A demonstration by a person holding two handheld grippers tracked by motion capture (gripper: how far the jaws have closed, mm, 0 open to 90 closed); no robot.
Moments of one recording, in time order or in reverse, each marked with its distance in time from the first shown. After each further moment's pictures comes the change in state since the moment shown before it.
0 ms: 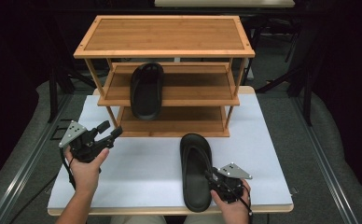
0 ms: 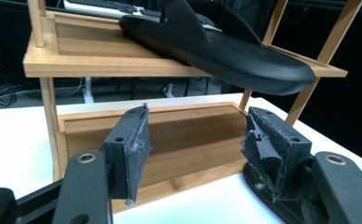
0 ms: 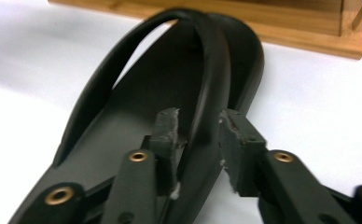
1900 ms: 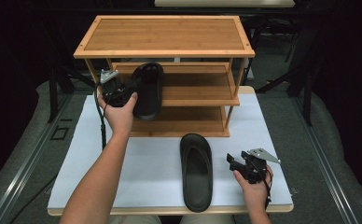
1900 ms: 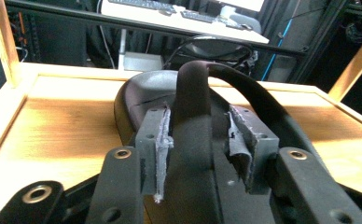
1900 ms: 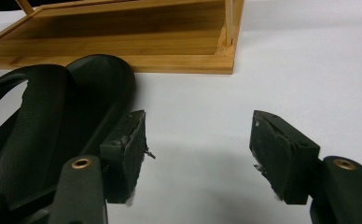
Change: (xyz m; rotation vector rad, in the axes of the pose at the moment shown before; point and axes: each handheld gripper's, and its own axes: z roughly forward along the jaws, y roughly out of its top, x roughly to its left) left arm -0.015 0.090 0.133 0.037 0.179 -0.061; right arm -0.092 0.008 0.008 -0.087 -0.134 0.197
